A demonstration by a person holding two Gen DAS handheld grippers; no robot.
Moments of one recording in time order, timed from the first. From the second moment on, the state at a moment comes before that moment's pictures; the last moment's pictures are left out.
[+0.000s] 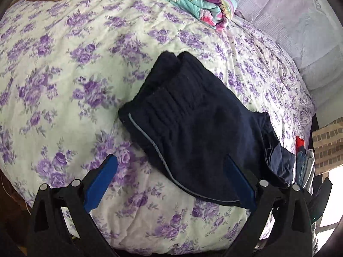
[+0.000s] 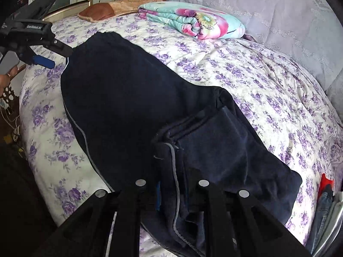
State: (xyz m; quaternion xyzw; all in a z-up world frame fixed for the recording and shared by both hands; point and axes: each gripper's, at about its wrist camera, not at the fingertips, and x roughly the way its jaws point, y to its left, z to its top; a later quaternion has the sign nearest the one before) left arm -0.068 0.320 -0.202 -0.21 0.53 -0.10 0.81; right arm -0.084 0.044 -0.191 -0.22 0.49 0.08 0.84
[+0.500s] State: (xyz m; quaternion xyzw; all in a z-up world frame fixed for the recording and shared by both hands) left arm -0.071 0.181 -0.168 -0.04 0.51 -0.32 0.80; right arm -0.060 -0.114 -0.130 0.22 0.48 0.06 0.85
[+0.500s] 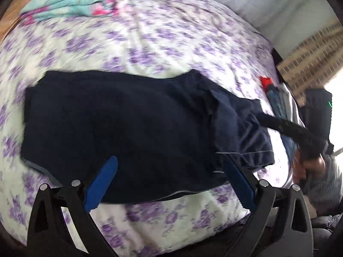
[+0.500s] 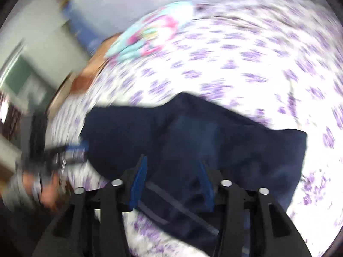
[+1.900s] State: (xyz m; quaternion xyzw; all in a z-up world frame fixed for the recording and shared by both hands) left arm -0.043 0.103 -0.198 -0.05 0.50 -0.28 0.82; right arm -0.172 -0.124 -0.180 0.08 0.54 -0.07 0.83
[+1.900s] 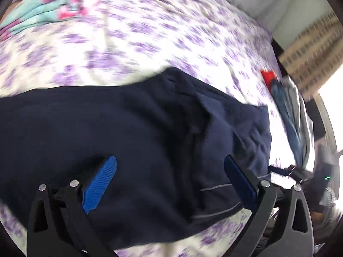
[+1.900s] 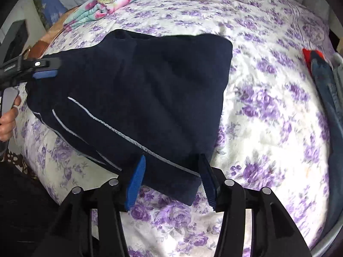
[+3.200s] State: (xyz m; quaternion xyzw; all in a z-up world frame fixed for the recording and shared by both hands) left arm -0.045 0.337 -0.211 -0.32 0.40 -0.18 0.84; right arm -0.126 -0.063 -0.113 0.09 0.47 -0.05 0.88
